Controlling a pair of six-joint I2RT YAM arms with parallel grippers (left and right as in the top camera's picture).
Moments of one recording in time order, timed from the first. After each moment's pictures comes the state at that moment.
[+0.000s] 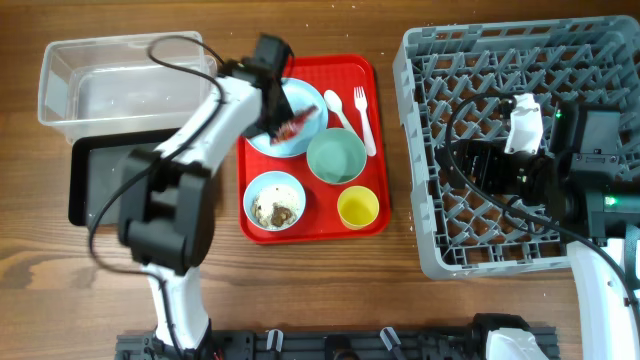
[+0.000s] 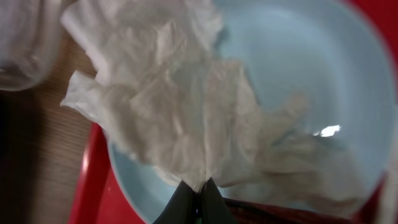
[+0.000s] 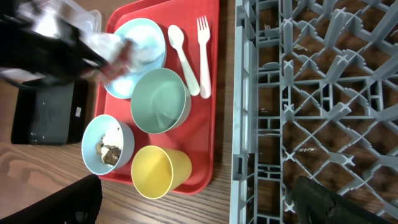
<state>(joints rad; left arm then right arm) -0.31 2.05 1.63 -0.89 -0.10 -0.70 -0.06 1.11 1.17 -1.04 -0.46 0.08</state>
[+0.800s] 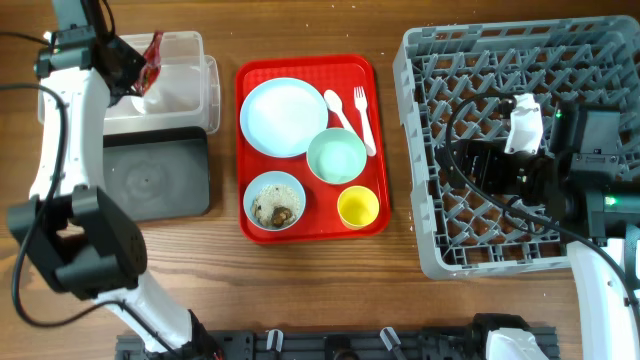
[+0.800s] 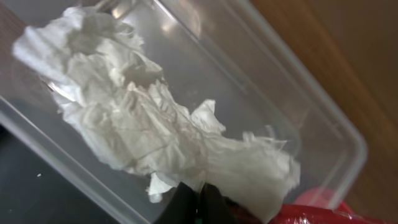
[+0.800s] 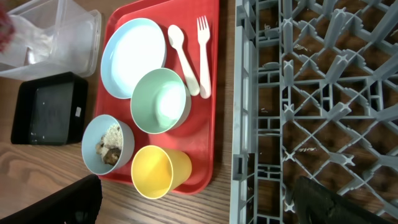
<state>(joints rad) 0.21 1.94 1.73 -0.82 -0.11 -0.64 -0.06 1.11 1.17 -1.04 -0.46 0.08</state>
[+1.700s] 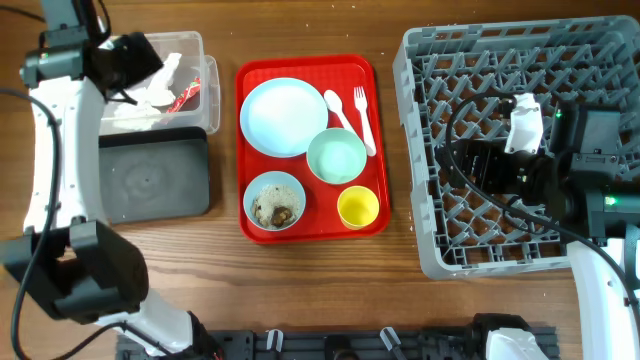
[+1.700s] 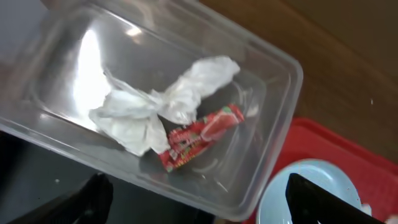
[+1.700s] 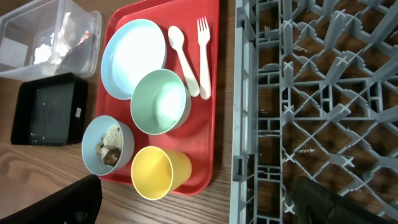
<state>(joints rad) 0.19 1.82 1.72 -0.91 0.03 -0.35 -0.06 1.11 1.17 -1.03 -0.46 0.08</state>
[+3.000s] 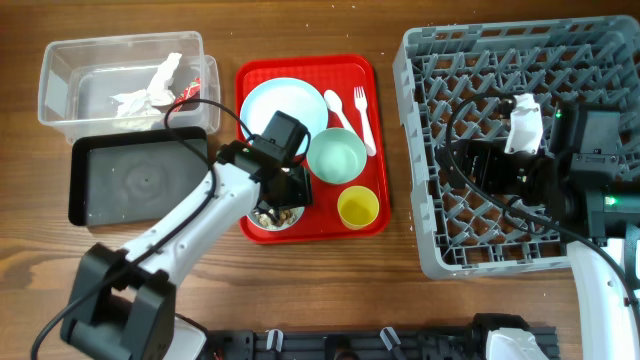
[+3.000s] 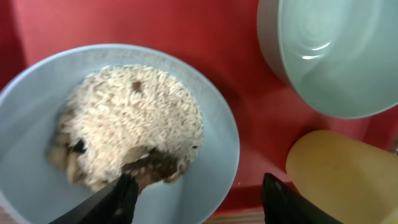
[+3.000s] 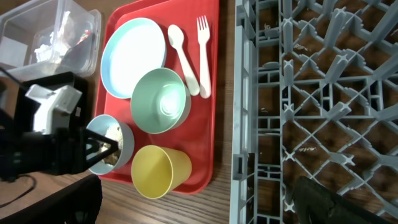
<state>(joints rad) -0.52 1.62 1.06 -0.80 0.09 -0.65 -0.06 1.11 1.17 -1.04 -0.46 0.08</state>
